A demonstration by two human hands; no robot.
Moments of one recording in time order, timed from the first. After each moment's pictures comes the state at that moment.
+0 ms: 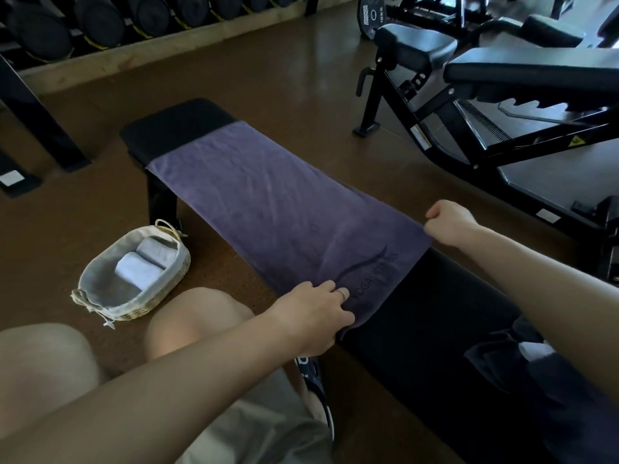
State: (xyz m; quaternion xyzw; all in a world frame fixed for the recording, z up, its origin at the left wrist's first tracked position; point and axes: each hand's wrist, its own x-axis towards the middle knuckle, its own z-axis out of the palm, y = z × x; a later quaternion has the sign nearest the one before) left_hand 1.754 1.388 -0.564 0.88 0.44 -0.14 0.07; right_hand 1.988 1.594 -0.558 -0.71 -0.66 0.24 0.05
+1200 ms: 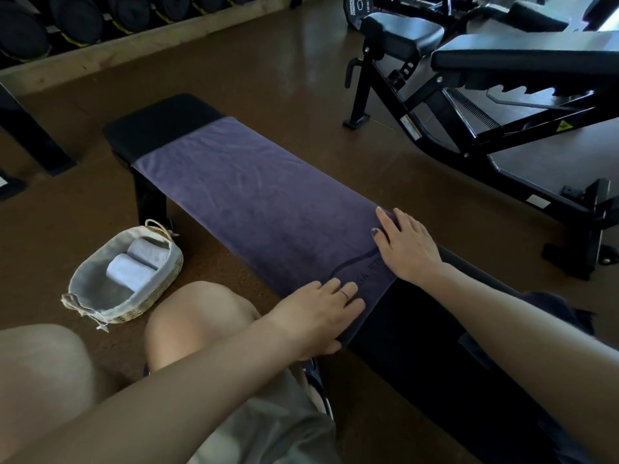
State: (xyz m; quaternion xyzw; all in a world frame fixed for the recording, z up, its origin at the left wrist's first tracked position) left_hand 1.767 1.383 -0.572 0.89 0.43 -0.10 0.08; right_hand 1.959 1.539 -0.612 -0.61 -0.78 0.13 -0.06
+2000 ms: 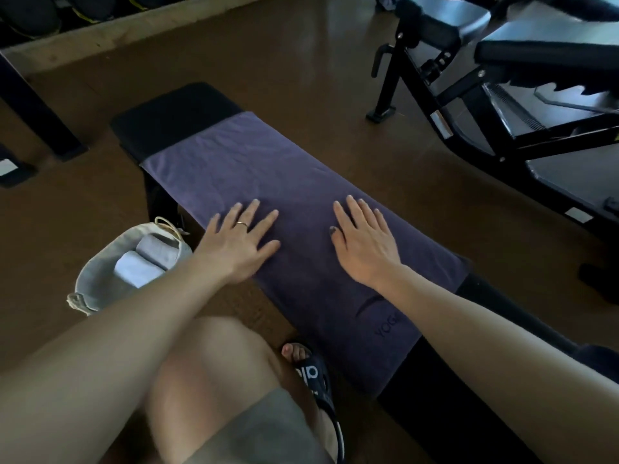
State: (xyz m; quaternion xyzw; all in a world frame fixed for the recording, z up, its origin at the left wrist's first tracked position) left_hand 1.602 1.482 -0.596 0.64 0.75 -0.09 0.16; right_hand 1.836 1.563 -0.622 -0.51 -0.85 0.10 0.00
